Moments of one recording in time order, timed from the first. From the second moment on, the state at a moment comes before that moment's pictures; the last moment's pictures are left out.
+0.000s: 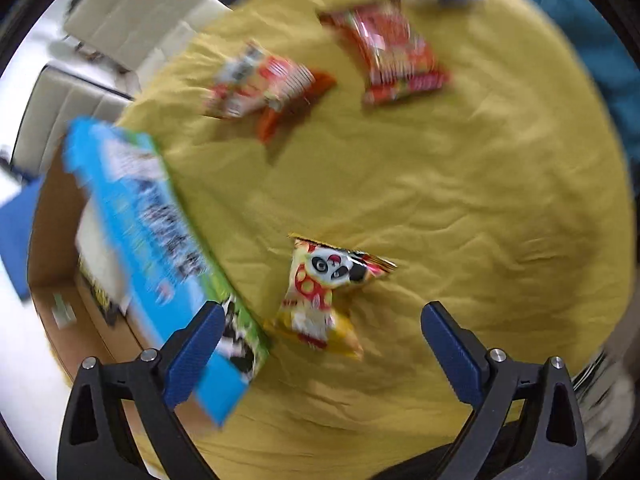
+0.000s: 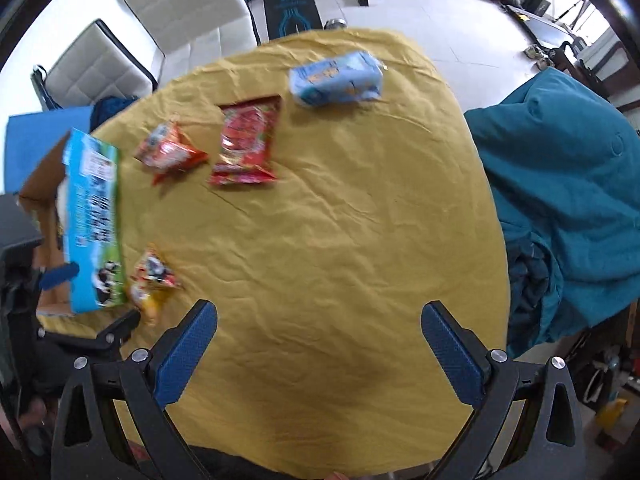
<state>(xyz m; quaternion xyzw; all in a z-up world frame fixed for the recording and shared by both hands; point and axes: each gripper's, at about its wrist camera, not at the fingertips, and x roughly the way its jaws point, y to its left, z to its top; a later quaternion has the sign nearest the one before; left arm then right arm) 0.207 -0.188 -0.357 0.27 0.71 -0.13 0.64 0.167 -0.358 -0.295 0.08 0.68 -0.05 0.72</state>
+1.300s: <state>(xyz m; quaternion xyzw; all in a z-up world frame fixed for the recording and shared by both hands) 0.263 -0.121 -0.407 -0.07 0.78 -0.04 0.62 0.267 -0.307 -0.443 0.08 0.76 0.01 0.64</state>
